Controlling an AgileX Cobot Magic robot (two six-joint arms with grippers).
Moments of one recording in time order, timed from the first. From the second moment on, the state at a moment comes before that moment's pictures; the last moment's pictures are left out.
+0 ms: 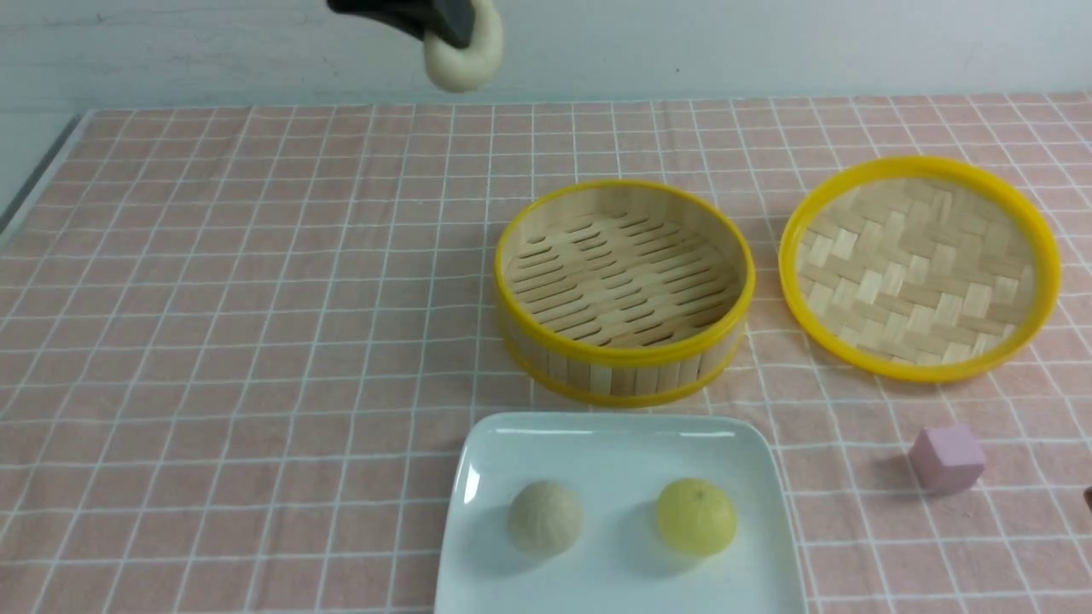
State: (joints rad) right arm 0.76 0.60 -0.62 -0.31 0.84 0.26; left arm -0.52 1.57 -1.89 -0.08 1.24 -0.21
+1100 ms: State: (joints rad) right arm 0.76 0.60 -0.62 -0.30 0.84 0.26; left arm -0.93 1.53 -0.69 -0.42 0.26 -0.30
